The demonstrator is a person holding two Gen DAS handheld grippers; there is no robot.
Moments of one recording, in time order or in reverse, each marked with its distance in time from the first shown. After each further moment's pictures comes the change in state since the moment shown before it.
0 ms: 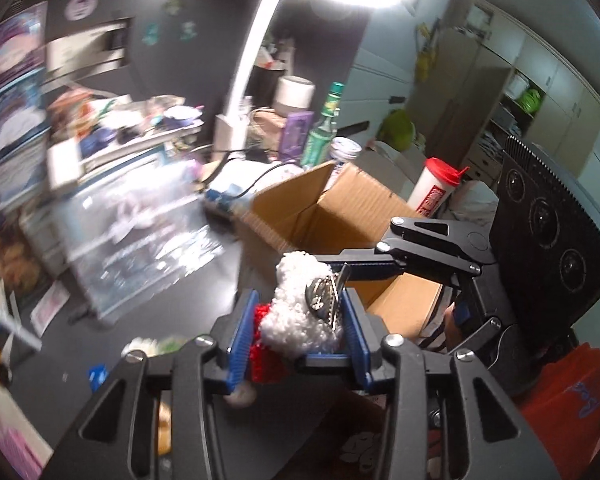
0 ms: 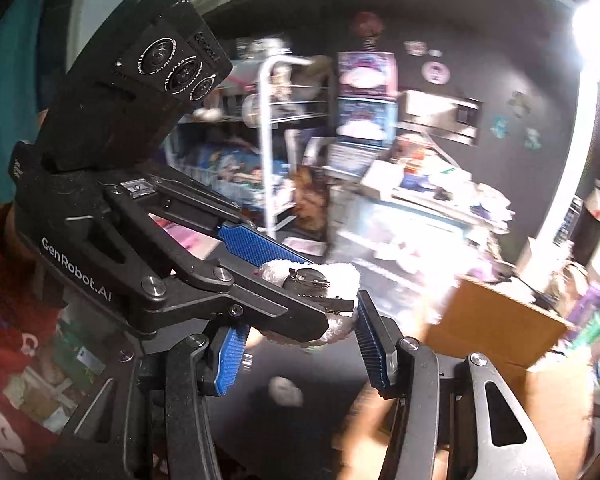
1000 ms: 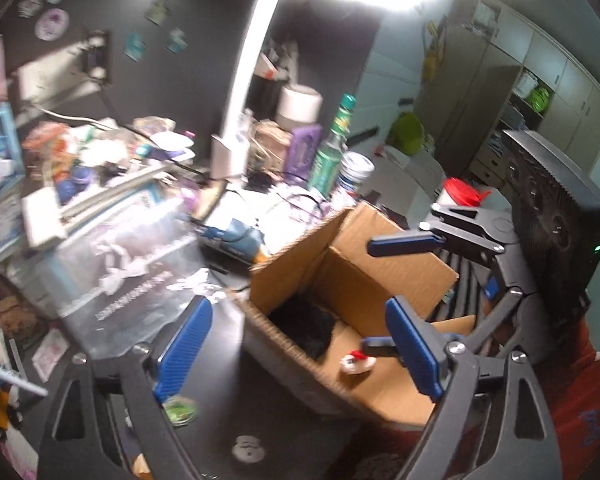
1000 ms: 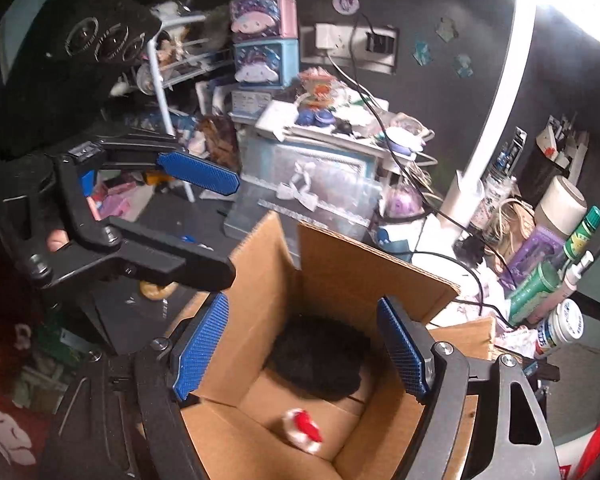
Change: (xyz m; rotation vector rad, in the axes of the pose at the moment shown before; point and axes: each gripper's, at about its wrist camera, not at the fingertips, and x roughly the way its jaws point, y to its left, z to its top) left arm 0.021 0.008 0.042 0.001 -0.032 0.065; right arm -0.010 -0.078 0.007 0.081 0.199 -0.065
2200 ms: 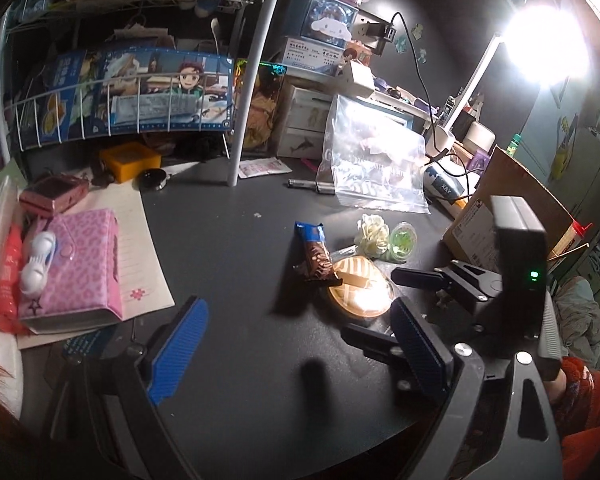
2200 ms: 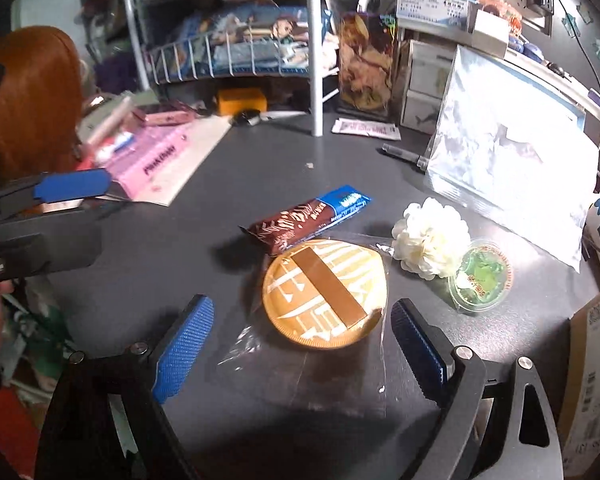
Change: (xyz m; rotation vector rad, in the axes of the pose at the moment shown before) left arm -0.096 0.132 -0.274 -0.420 -0.186 0.371; right arm 0.224 0.216 -0.044 -0.021 0.093 0.041
